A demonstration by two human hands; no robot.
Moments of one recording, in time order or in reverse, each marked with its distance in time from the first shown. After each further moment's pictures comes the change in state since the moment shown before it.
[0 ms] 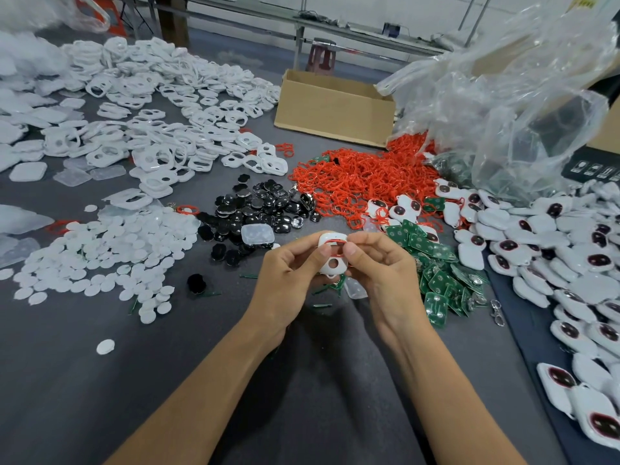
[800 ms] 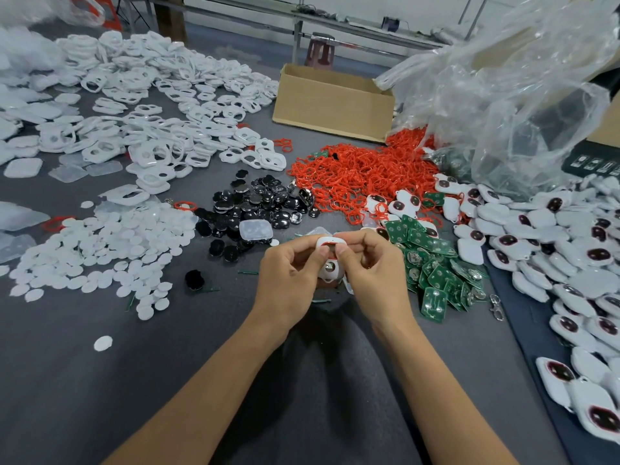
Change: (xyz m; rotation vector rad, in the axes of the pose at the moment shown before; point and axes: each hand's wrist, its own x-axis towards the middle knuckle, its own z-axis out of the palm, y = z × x) left_hand 0.001 -0.008 0.002 0.256 0.110 0.106; right_hand -0.001 0.006 0.009 -0.551 0.088 -0.179
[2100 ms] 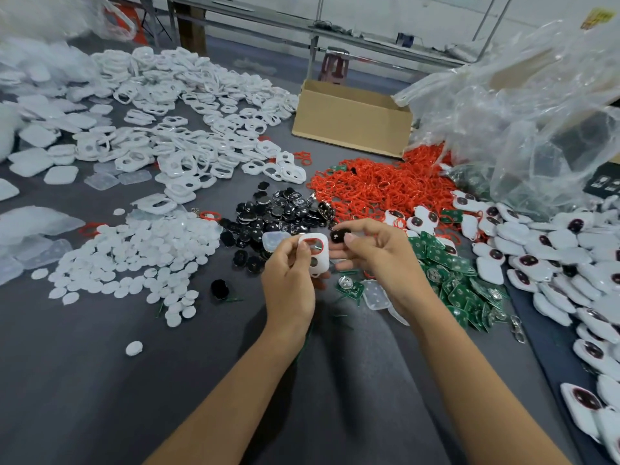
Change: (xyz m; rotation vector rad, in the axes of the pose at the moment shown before) left_hand 0.012 0.001 -0.007 -0.113 0.376 -0.127; right_hand 0.037 -0.020 0.005 0.254 -0.352 0.179
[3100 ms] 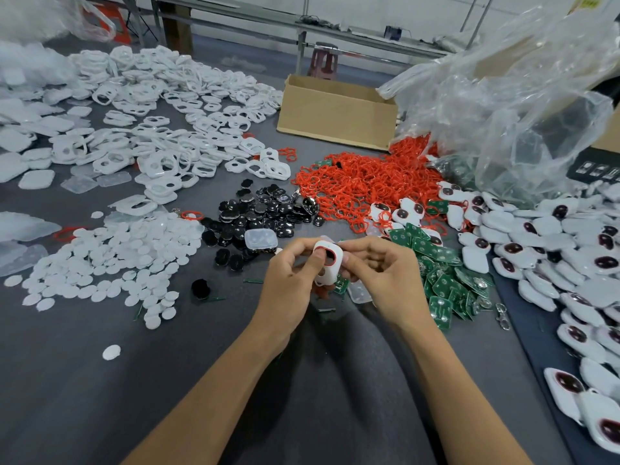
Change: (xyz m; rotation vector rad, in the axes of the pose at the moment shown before) left_hand -0.011 0.002 0.001 0.046 -0.368 0.035; right_hand -0.028 0.022 -0.020 -0.222 0.155 -0.234
